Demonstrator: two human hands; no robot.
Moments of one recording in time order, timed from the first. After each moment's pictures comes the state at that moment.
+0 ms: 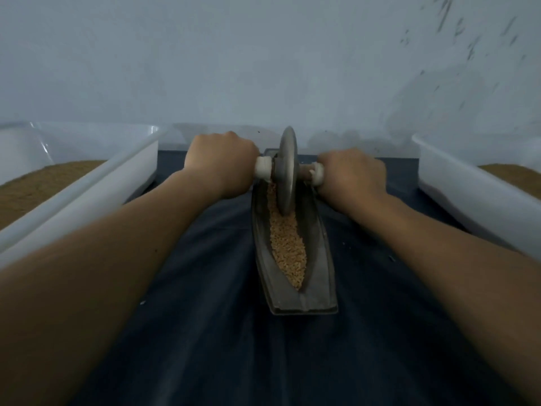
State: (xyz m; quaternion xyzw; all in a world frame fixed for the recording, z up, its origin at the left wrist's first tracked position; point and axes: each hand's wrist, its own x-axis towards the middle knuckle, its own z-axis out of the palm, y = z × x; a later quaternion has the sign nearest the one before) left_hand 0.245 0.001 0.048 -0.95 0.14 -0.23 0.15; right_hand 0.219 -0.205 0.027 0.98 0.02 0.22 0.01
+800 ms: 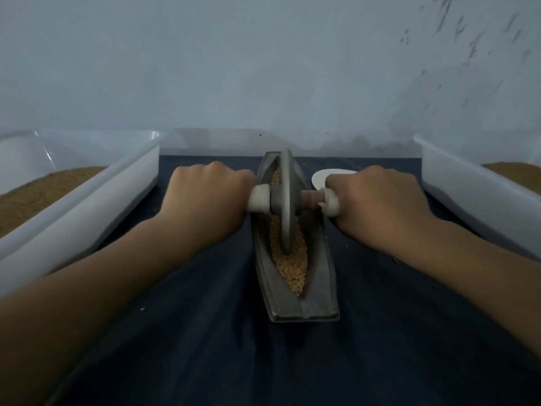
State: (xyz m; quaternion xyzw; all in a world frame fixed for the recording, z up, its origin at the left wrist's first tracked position) left_hand 0.191 0.024 0.018 -0.90 0.20 -0.35 0.14; right_hand 0.172 -0.231 0.011 0.92 0.12 0.35 0.11
